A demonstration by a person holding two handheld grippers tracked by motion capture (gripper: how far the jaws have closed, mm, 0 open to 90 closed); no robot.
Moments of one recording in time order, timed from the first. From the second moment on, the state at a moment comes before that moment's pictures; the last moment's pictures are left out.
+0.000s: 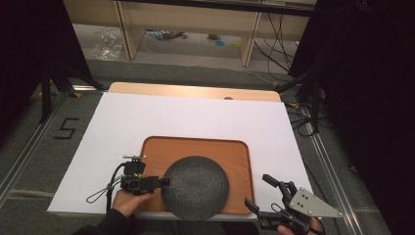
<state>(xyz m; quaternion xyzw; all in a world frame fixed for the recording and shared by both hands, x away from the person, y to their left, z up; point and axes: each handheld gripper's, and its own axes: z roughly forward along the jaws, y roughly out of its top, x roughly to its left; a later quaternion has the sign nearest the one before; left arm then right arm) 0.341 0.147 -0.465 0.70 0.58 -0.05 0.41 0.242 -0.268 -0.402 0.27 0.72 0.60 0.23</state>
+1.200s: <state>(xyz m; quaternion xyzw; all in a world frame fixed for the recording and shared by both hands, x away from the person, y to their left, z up) 0.319 0.165 -0.416 0.69 0.44 0.08 0.57 0.242 -0.269 -0.402 0.27 0.72 0.59 0.23</state>
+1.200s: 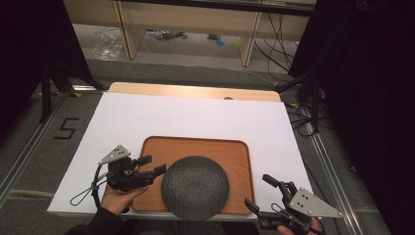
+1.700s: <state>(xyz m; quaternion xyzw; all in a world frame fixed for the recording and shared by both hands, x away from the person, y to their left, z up) 0.302 0.175 -0.404 0.68 0.38 0.12 0.62 0.241 -0.269 -0.402 0.28 0.72 0.59 0.22</state>
